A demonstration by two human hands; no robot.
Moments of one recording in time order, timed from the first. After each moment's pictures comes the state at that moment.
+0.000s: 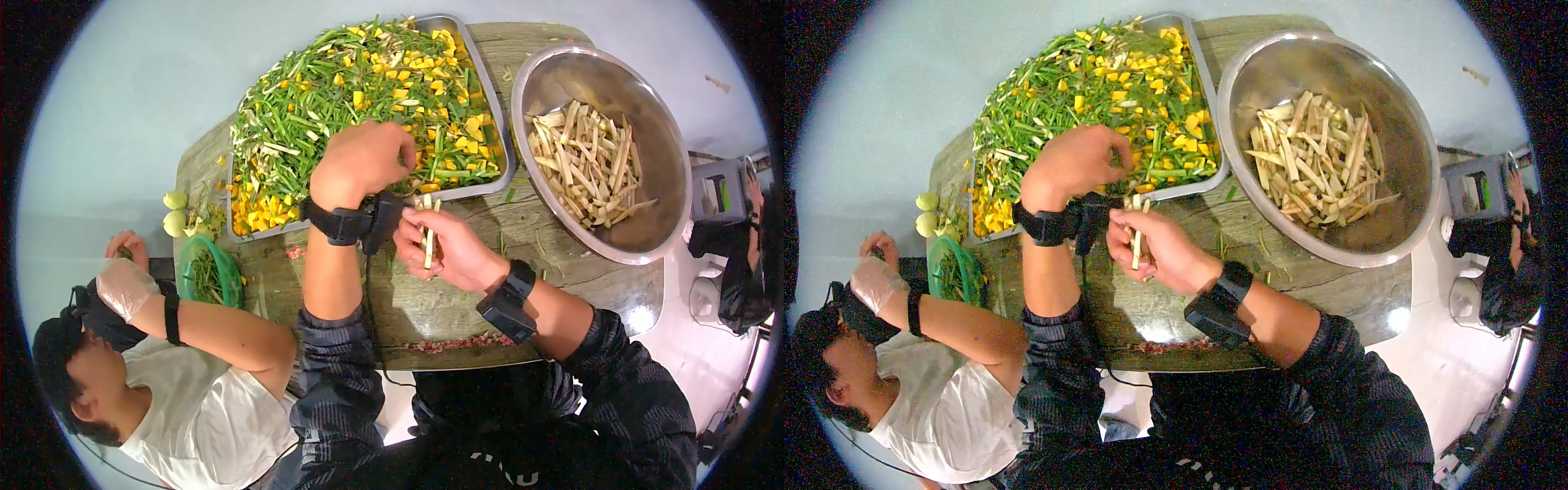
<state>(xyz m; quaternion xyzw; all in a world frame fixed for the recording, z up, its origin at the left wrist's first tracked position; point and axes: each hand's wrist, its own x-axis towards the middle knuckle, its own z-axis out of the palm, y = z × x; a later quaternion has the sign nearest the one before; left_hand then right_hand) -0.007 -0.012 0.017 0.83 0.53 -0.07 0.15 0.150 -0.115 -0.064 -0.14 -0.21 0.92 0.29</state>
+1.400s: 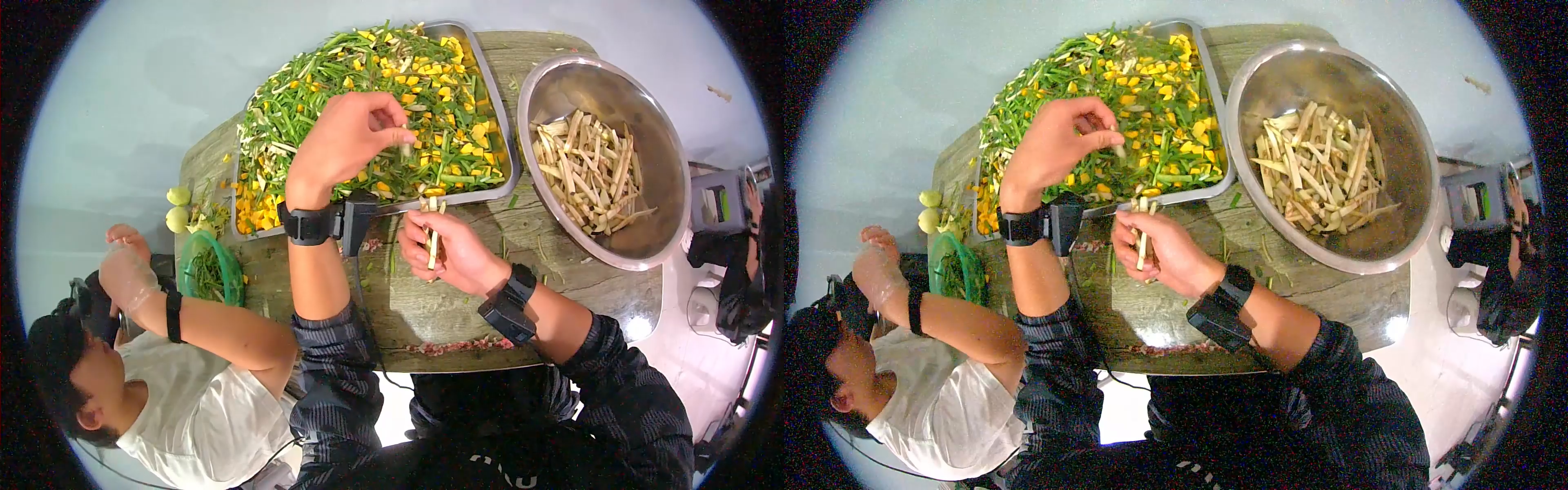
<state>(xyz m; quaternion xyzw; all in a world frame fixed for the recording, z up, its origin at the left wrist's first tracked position) -0.021 -0.012 0.053 0.79 0.54 0.16 0.26 0.148 -0.114 -0.062 -0.15 -0.22 0.92 0.30</state>
